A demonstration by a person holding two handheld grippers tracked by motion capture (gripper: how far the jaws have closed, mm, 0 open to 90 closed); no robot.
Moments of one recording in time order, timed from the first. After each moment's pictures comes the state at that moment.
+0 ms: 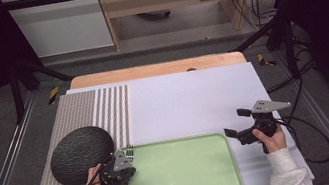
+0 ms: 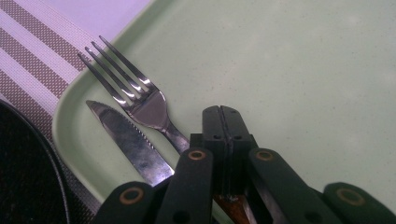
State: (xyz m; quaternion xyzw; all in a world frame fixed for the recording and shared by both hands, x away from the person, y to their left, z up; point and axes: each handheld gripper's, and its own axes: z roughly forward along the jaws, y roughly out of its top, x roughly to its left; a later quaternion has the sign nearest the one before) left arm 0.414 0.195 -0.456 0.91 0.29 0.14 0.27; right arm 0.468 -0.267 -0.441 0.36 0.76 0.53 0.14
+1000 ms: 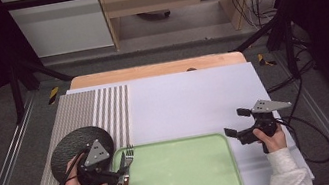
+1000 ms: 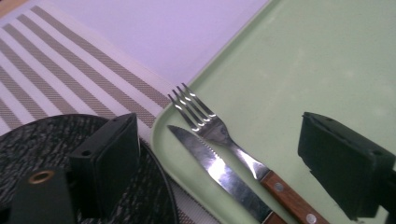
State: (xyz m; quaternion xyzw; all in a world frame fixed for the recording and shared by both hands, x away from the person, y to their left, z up) left arm 0.423 0.239 -0.412 0.88 0.28 0.18 0.34; right arm 0.468 -0.268 -0.441 0.36 0.75 0.53 0.13
